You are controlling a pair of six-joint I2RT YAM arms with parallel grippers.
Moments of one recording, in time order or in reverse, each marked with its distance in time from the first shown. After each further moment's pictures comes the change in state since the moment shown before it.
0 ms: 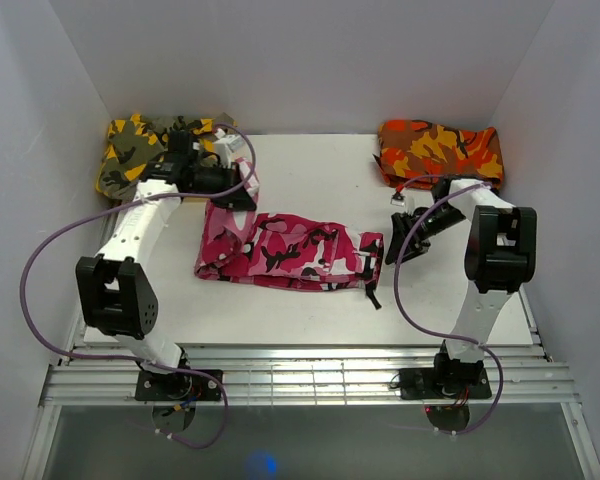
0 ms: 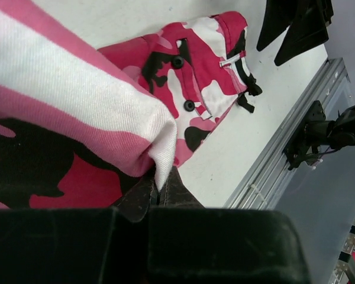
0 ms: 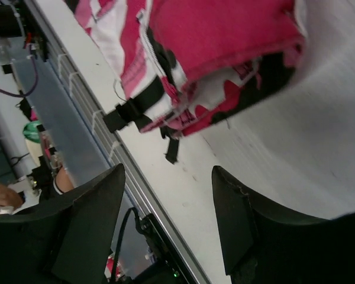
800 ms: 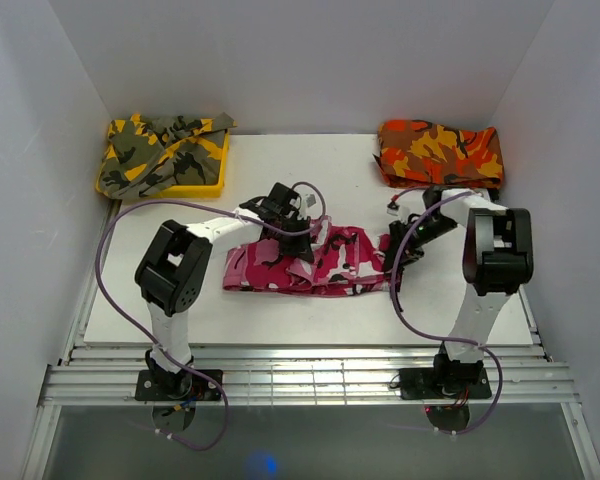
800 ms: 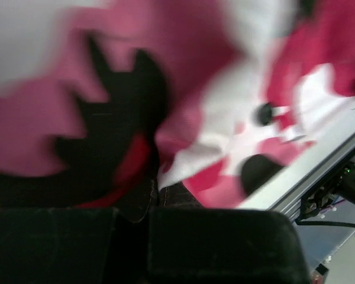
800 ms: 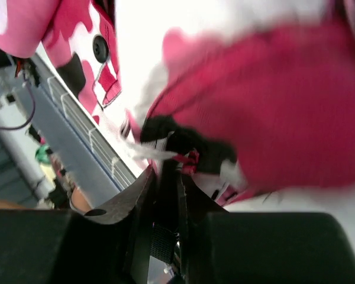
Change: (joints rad) left arm -0.519 0.299 -0.185 0.401 -0.433 -0.523; right arm 0.095 0.030 -0.110 0.193 -0.009 0.231
